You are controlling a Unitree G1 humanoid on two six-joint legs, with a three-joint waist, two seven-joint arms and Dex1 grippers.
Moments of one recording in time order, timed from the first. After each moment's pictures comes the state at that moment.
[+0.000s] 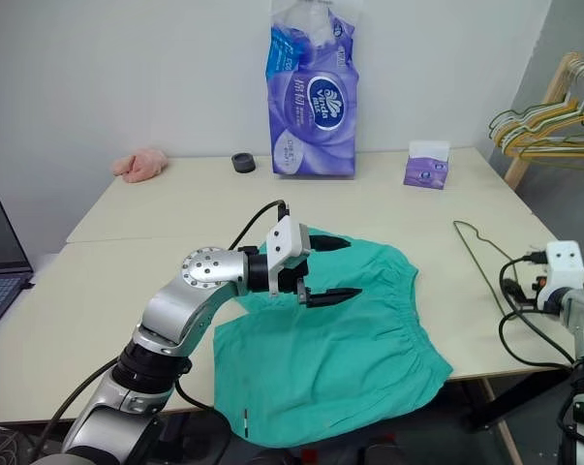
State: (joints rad) left arm -0.57 0.39 -0.29 -0.17 -0.26 0.42 -0.95; right arm -0.38 -0.76 -0.27 0.45 0.19 0.71 0.48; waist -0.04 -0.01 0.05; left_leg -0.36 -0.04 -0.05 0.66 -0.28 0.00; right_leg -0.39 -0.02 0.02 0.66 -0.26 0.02
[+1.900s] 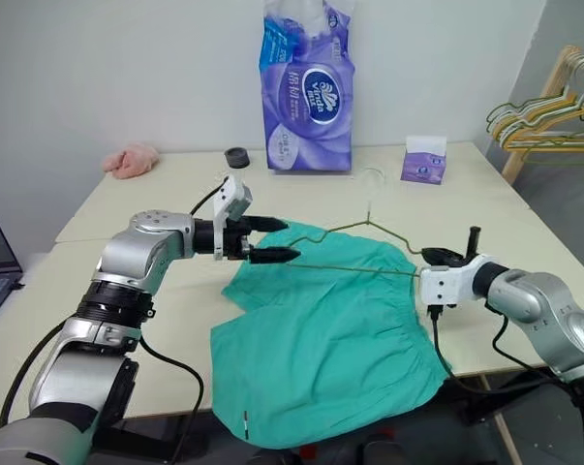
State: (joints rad) left arm -0.81 0.58 -0.18 0.40 -0.29 0.53 -1.24; right arm -0.30 -0.97 0.19 -0.08 -0.43 -0.29 0.50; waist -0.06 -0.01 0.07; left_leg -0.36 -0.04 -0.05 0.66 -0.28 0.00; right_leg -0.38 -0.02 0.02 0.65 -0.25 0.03
